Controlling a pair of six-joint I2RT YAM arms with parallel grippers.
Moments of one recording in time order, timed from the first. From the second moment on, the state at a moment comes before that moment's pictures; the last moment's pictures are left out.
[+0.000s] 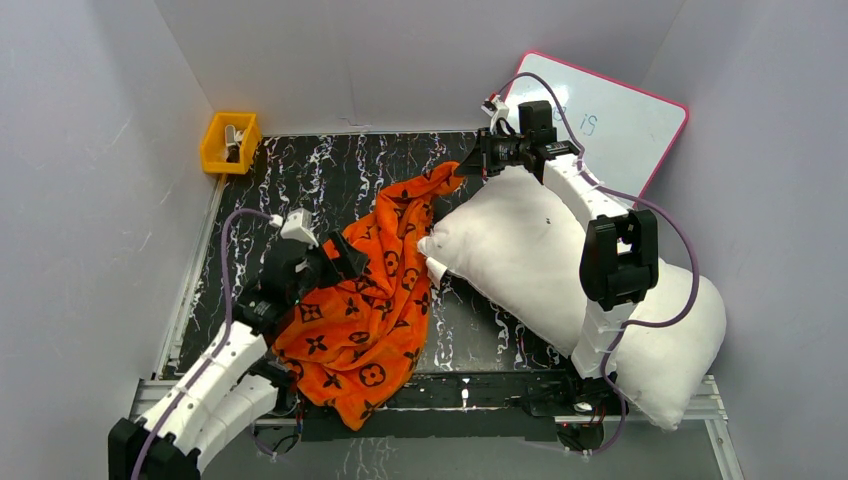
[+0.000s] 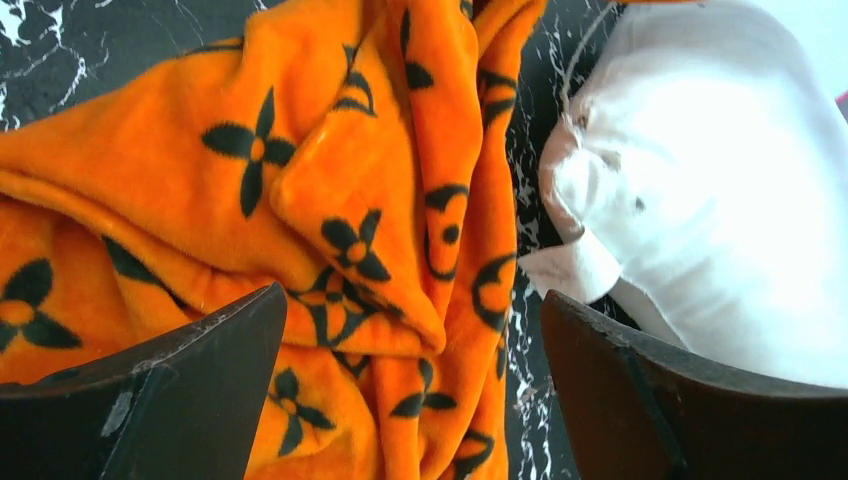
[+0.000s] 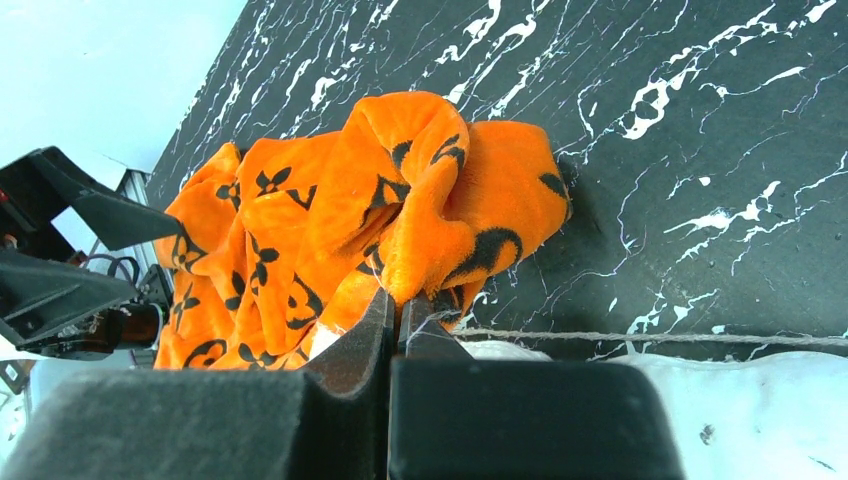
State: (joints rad) left arm -0.43 0.73 0.49 -0.23 0.01 -0.63; right arm 0.26 1.90 1.61 -0.31 -0.84 0.18
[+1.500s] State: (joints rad) left arm -0.25 1.22 0.48 0.15 0.21 -0.83; right arm 0.26 1.90 1.61 -0.33 -0.82 0.20
